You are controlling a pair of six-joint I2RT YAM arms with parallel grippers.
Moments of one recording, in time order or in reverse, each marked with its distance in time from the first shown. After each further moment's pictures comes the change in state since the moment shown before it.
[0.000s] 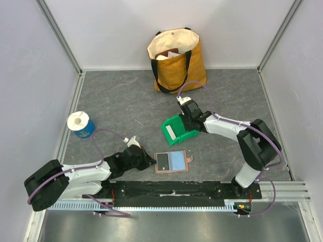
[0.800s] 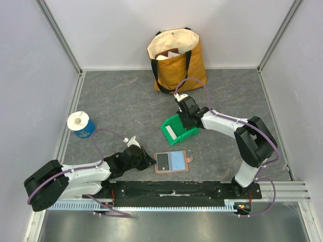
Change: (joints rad) left arm 0.000 -0.003 -0.001 -0.001 0.000 0.000; right arm 0.000 0.046 0.096 -0.056 -0.014 -0.008
